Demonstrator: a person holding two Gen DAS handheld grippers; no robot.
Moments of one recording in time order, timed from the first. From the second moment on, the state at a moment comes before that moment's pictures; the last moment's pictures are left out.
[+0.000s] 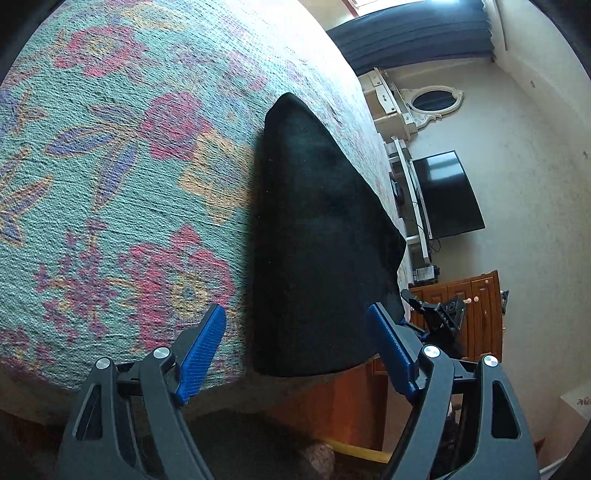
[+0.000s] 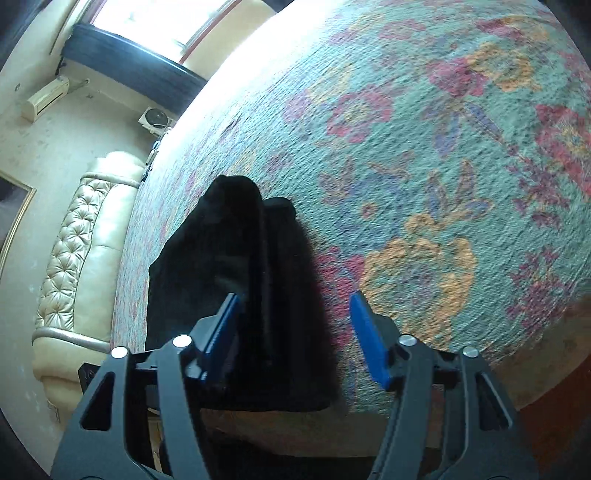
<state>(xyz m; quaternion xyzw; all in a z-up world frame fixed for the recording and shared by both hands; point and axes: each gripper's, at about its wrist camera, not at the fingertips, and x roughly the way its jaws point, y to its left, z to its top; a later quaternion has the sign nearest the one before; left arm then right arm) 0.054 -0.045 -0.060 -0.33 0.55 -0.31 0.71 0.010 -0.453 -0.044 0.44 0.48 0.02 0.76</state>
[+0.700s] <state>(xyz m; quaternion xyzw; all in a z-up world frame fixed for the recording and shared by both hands) 0.049 -0.048 -0.095 -0.42 0.53 -0.32 0.67 0.013 -0.426 -0.081 0.54 0.47 0.14 0.68</state>
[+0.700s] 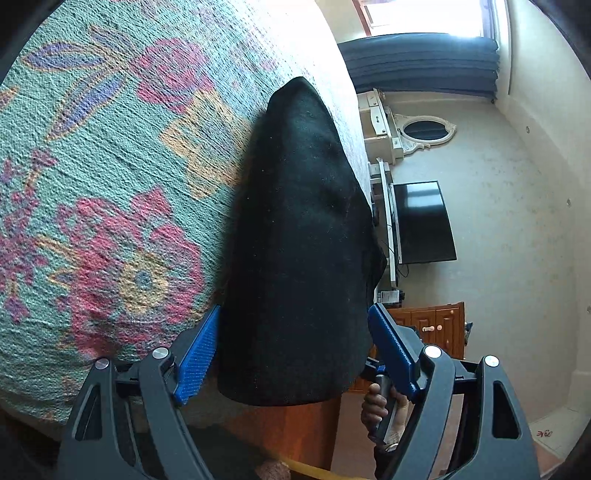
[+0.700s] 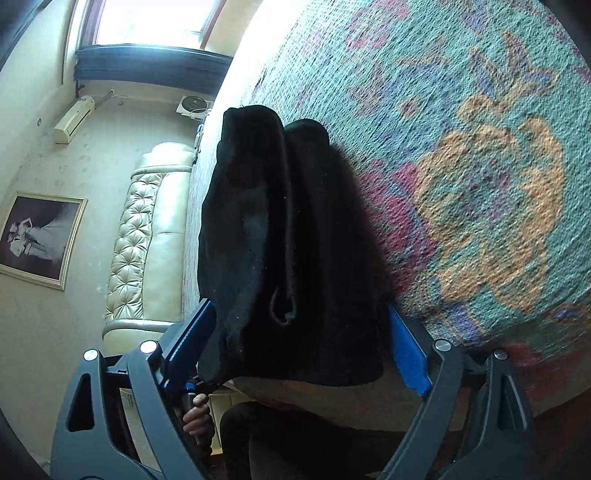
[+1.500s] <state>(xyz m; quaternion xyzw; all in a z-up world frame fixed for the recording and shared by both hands) 0.041 -0.060 -0.082 -0.32 0.53 -0.31 0.72 0.009 -0.407 -0.078 0.49 0.48 0.14 0.72</state>
